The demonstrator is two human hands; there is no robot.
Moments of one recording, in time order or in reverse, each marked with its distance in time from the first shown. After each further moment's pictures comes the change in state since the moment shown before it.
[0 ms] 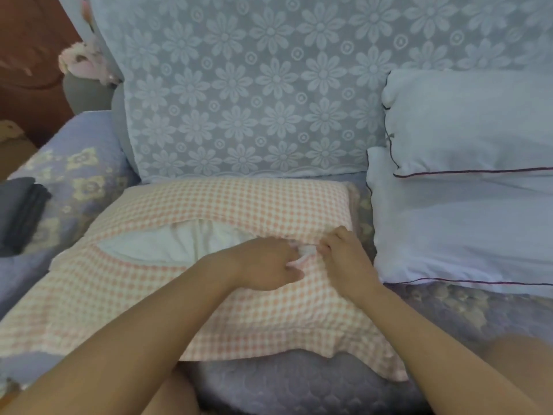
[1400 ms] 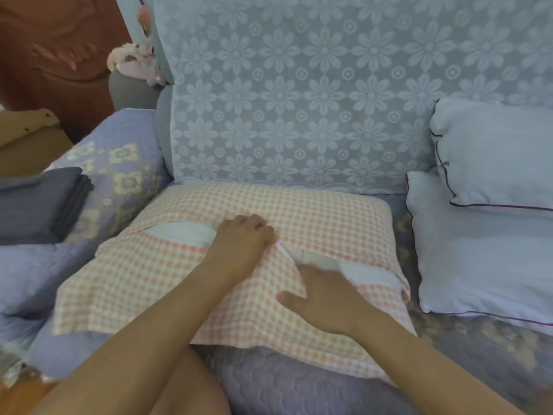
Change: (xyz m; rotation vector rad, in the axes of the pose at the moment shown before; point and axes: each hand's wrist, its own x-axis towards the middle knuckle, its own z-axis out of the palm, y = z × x) left_hand -0.039 -0.127 0.008 0.392 0.709 -0.173; right_hand 0.009 -0.129 0.012 0.090 -0.547 -0.003
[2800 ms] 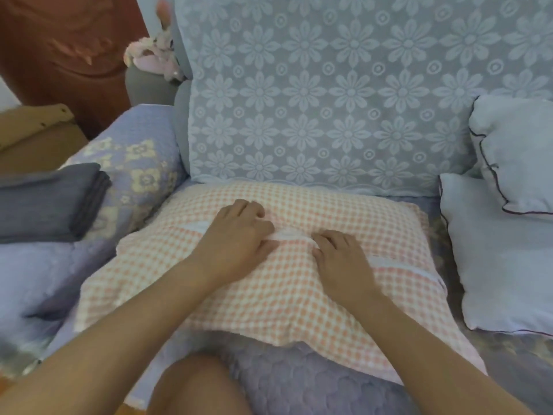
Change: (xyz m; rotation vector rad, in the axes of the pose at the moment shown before) left_hand -0.014 -0.062 -0.012 -0.047 -0.010 0.074; right_hand 0.087 0.028 0.020 -0.332 0.415 0.028
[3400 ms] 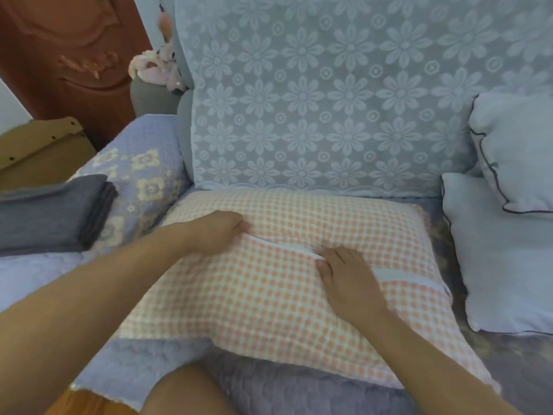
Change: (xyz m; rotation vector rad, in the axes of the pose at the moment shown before) left_hand 0.033 -0.056 -0.015 -0.294 -0.562 -0.264; right_hand -0.028 -0.010 -0.013 0.179 0.000 0.015
